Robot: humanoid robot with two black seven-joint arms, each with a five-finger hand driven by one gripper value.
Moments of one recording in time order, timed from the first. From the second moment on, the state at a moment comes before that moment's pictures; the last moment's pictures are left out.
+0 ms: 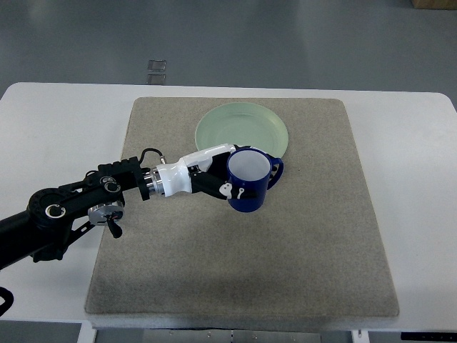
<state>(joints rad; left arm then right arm) -0.74 0.30 -0.46 -1.02 0.70 -0.47 -0.43 0.02 0.00 0.01 0.08 -0.06 0.18 0.23</state>
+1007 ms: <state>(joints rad) -0.75 0.38 -0.78 -0.75 0.68 -0.30 -0.47 0.02 0.00 0.01 0.08 -0.06 0.18 0.23</state>
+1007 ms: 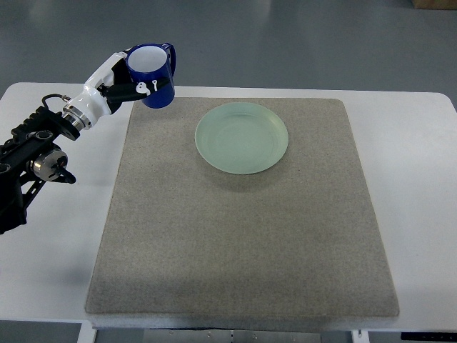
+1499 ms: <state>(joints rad) -0.70 0.37 -0.78 -0.70 0.68 -0.29 -0.51 0.02 0.00 0.01 0.08 -0.06 0.18 0.23</state>
